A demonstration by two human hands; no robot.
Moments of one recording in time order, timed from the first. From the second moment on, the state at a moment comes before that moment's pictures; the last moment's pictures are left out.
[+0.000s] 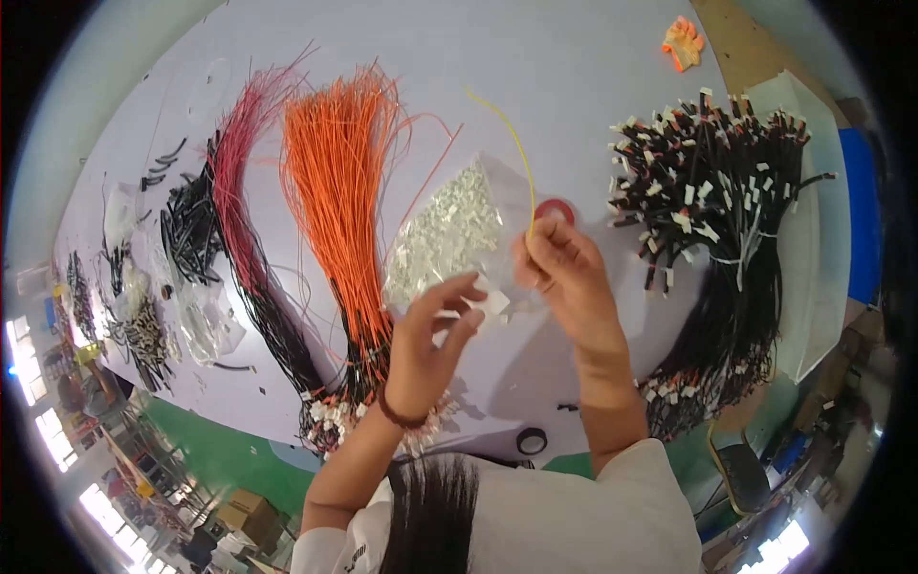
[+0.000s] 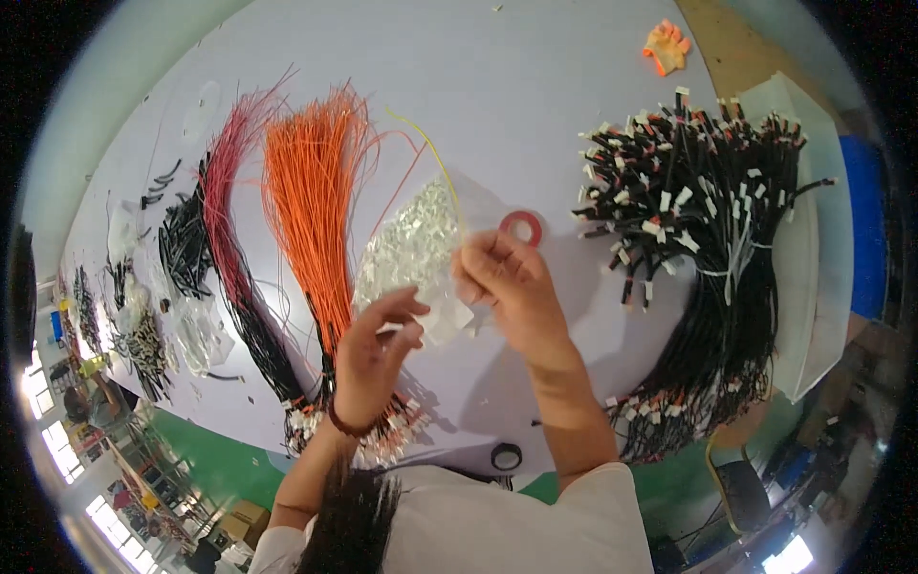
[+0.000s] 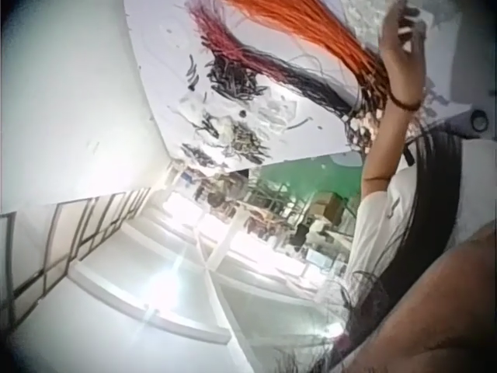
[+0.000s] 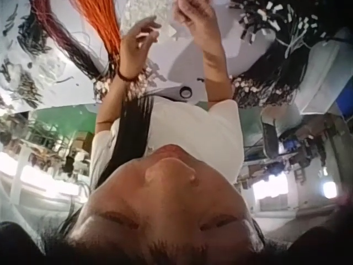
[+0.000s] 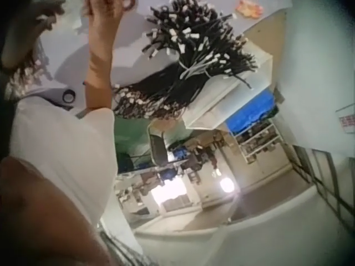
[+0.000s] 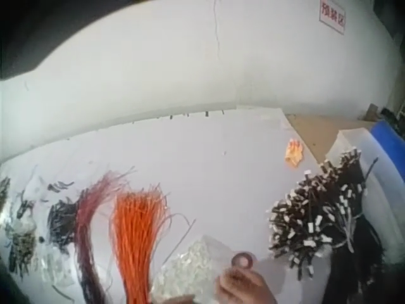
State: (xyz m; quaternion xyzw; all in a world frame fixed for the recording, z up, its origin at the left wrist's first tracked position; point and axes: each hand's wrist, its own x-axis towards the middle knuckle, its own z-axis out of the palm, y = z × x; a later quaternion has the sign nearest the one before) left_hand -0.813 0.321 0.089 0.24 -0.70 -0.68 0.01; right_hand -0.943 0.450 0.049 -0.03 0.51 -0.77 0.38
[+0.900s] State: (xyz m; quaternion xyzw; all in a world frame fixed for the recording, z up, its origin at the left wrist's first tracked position) left_hand -0.606 0.317 0.210 0.08 -0.38 -0.92 0.07; right_hand -0.648 0.456 0.229 -0.20 0.58 -0.77 0.16
